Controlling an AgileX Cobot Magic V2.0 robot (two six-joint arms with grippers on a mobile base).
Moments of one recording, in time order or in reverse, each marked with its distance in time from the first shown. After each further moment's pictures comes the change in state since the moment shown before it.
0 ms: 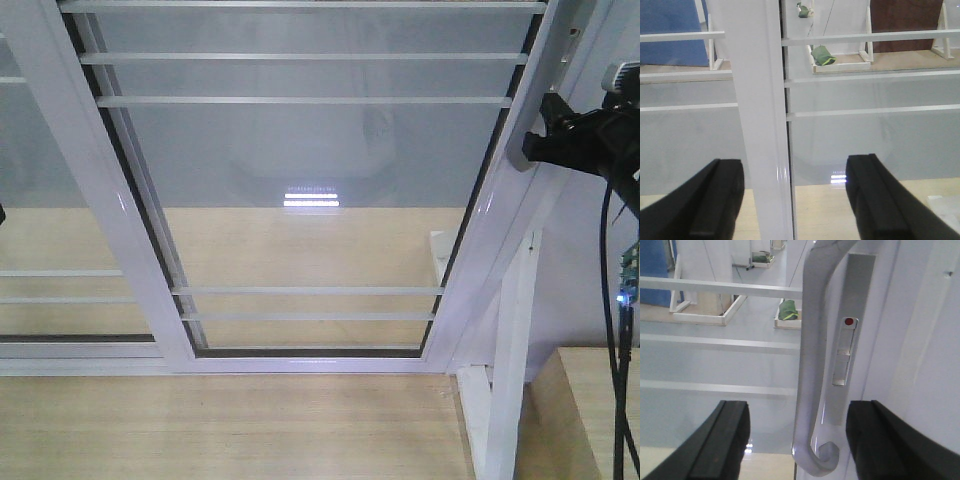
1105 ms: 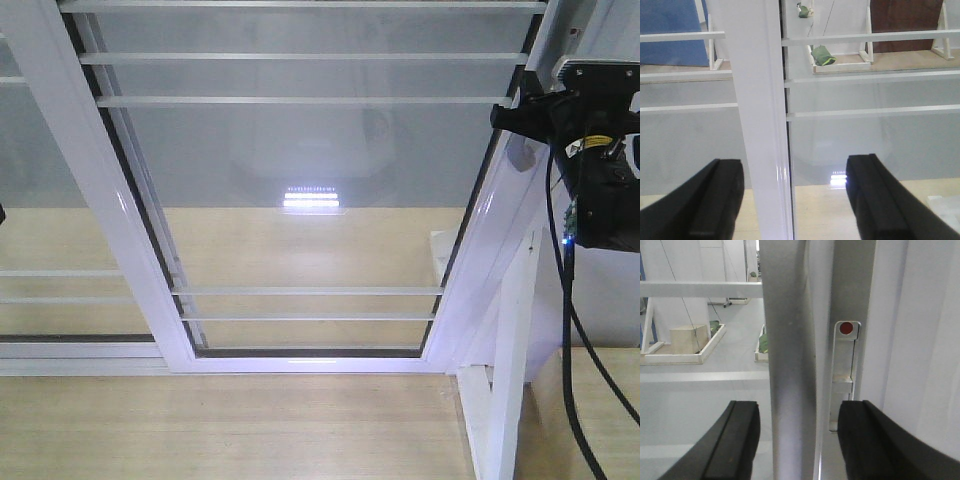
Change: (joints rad) left arm 0.000 0.000 0.000 0.000 0.000 -0.001; right arm 0.000 0.444 -0.262 0.060 -0.309 0.000
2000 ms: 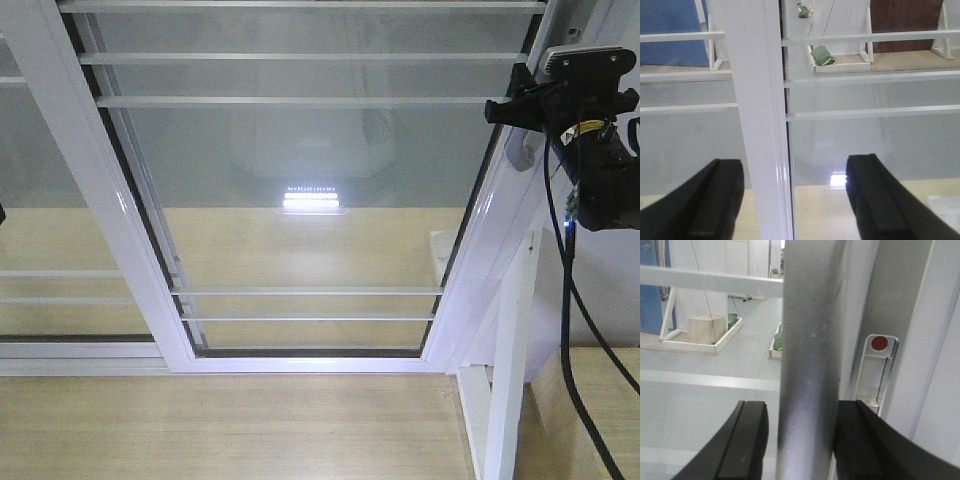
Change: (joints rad) left arm 0.000 0.000 0.000 0.000 0.000 0.000; right arm -0.043 0.069 -0.111 -0.191 0.054 0.057
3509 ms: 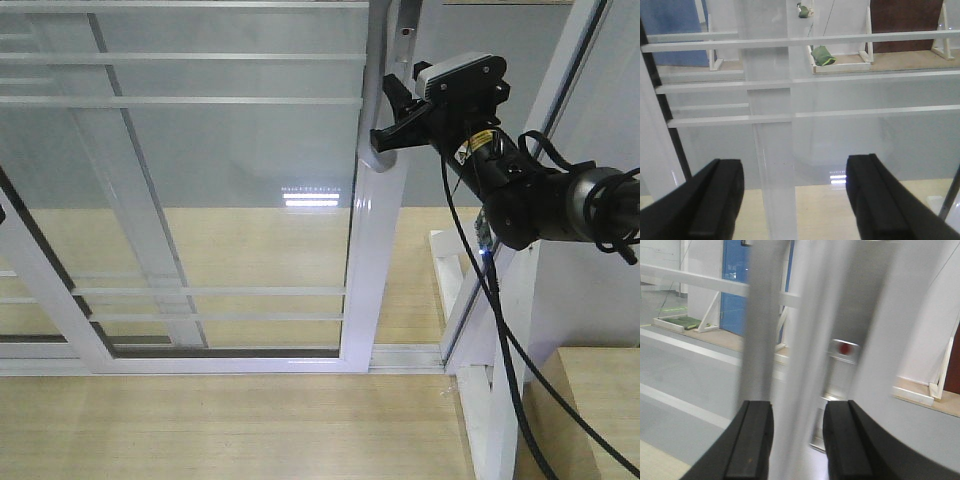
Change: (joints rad) left arm 0.000 0.000 0.000 0.000 0.000 0.000; right arm 0.264 0.007 -0.005 -0.135 -0.062 0.024
